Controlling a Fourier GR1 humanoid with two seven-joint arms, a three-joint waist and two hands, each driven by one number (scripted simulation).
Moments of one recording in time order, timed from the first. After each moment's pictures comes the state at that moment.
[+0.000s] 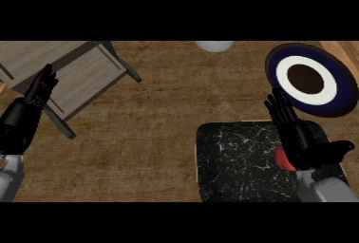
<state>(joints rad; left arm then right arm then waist) -0.18 0.54 -0.08 -1.57 0.11 0.12 0.04 -0.14 -0.41 0.32 -1.46 -0.49 -0.20 -0.19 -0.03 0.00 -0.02</state>
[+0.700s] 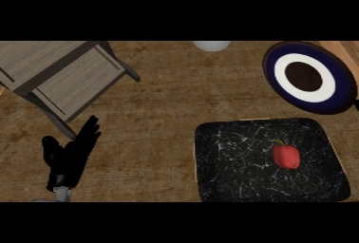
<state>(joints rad) 0.02 0.28 -0.16 -1.44 0.25 0.15 0.15 -0.09 -0.79 -0.05 -1.48 -0.26 -0.38 -0.35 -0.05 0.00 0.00</state>
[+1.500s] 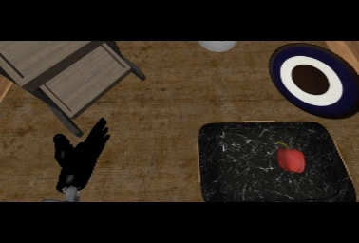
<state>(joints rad) 0.02 0.23 -0.17 -1.44 0.24 0.14 0.21 0.34 -1.06 -0.13 -1.85 -0.06 -0.23 -0.11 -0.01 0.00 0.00</state>
